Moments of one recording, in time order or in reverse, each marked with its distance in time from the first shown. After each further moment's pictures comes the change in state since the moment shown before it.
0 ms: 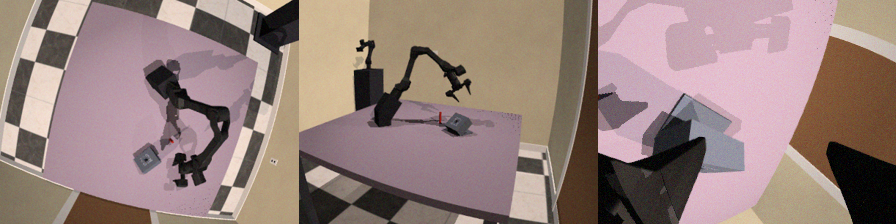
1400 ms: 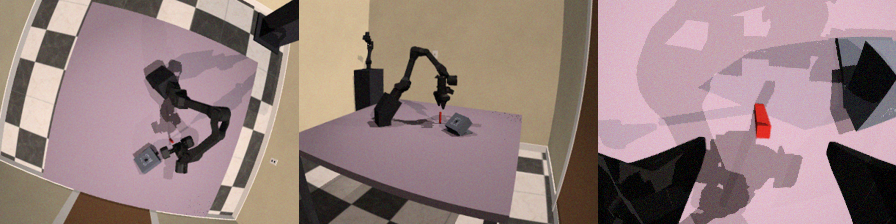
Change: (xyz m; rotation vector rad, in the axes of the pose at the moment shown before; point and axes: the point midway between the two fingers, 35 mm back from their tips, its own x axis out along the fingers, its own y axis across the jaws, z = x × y) arm -0.025 0.151 -0.017 0.947 0.058 0.727
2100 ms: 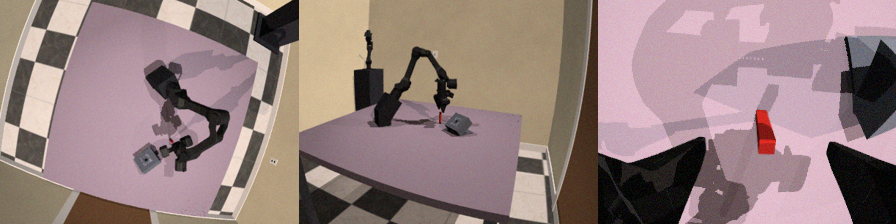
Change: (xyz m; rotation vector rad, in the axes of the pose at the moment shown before) arm 0.024 0.001 0.001 0.007 -0.006 0.007
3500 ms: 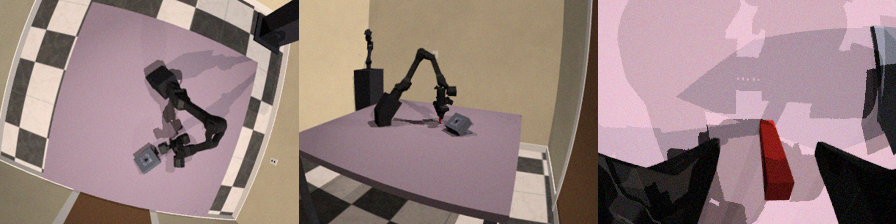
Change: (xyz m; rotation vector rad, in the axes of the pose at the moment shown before) arm 0.049 0.001 -0.004 0.004 0.010 0.005
